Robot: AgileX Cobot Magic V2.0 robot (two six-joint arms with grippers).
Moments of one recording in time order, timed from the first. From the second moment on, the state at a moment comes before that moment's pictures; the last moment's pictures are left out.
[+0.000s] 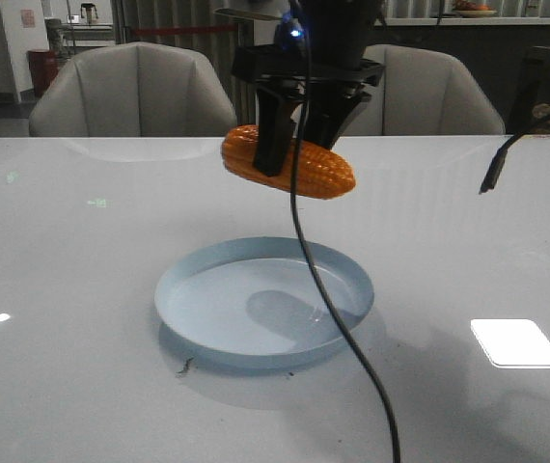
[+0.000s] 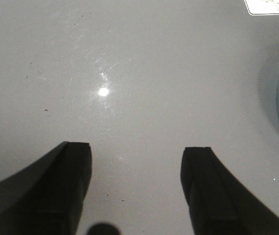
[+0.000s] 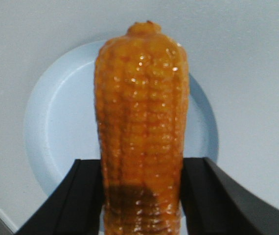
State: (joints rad) left arm -0.15 0.99 -0.46 -0.09 0.25 0.08; right arm 0.49 2.08 -1.92 0.19 1.21 -0.31
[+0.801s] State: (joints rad) left arm -0.15 0.99 -0.46 -0.09 0.25 0.08; right arm 0.50 2.07 -1.64 0.25 0.98 -0.31
